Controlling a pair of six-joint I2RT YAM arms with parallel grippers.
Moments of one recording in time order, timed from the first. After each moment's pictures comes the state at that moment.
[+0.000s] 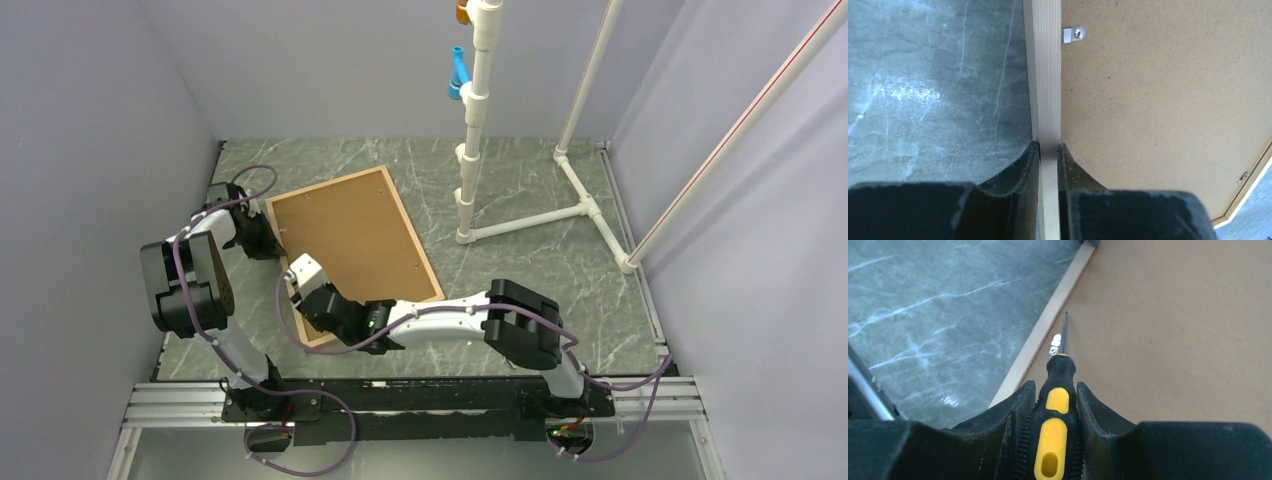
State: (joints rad) left arm 0.27 1.75 1.07 -0.48 0.31 -0.22; right arm 1.38 2.04 1.44 0.09 0.50 0.25
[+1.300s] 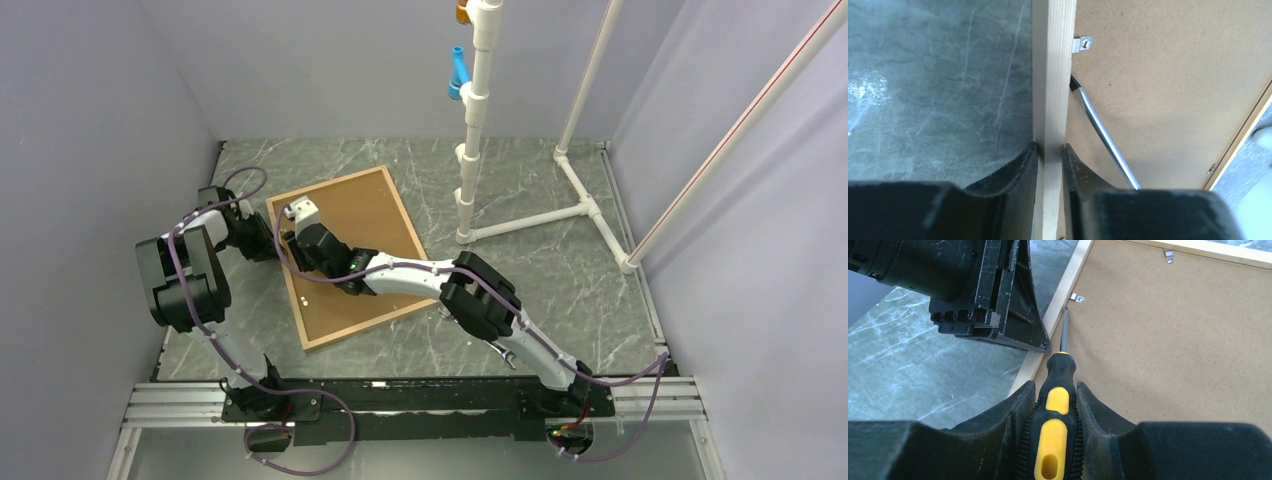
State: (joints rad) left arm 0.35 1.80 1.08 -0.46 0.44 -0.25; right arm 1.13 2.39 1.89 0.13 0.31 0.27
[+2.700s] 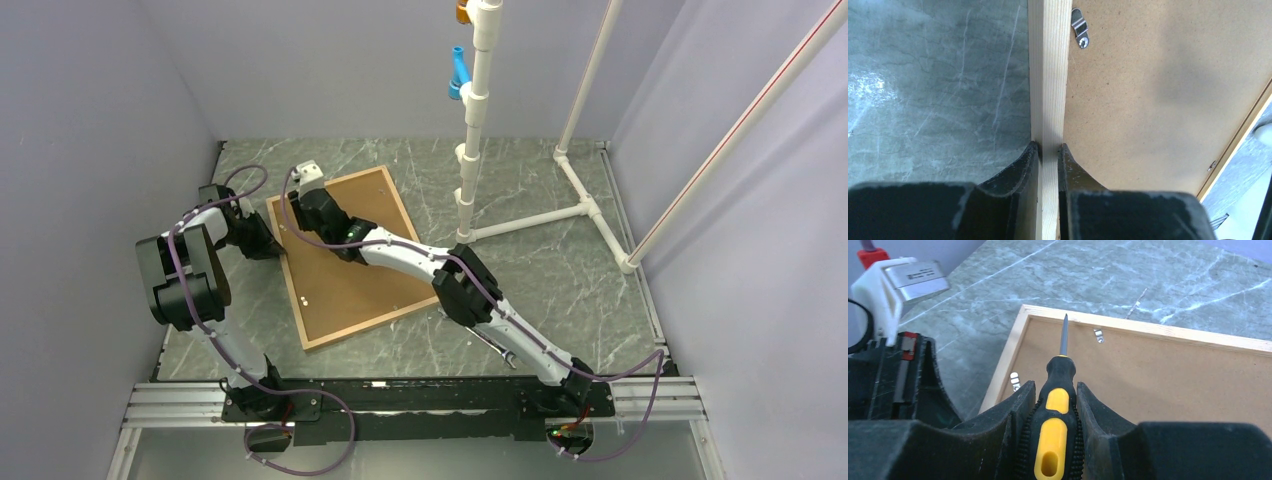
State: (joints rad) left arm 0.34 1.81 1.11 -0.50 0.43 -0.23; right arm 1.02 2.64 2.33 0.05 0.36 0.22
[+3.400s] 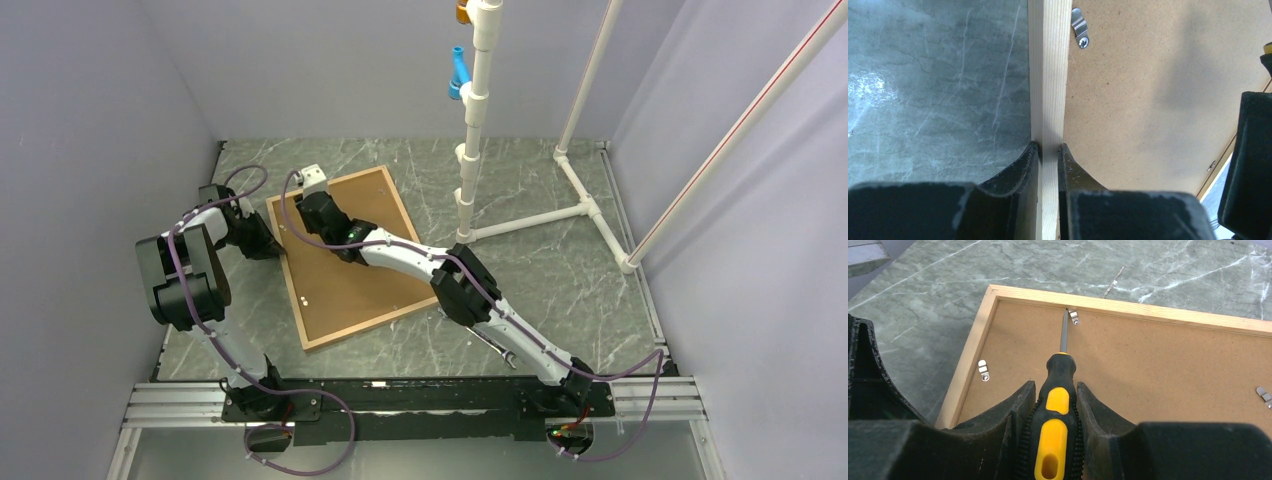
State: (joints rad) left arm 0.34 1.81 1.11 -0.50 0.43 -0.23; right arm 1.00 2.66 2.34 0.00 0.42 0.20
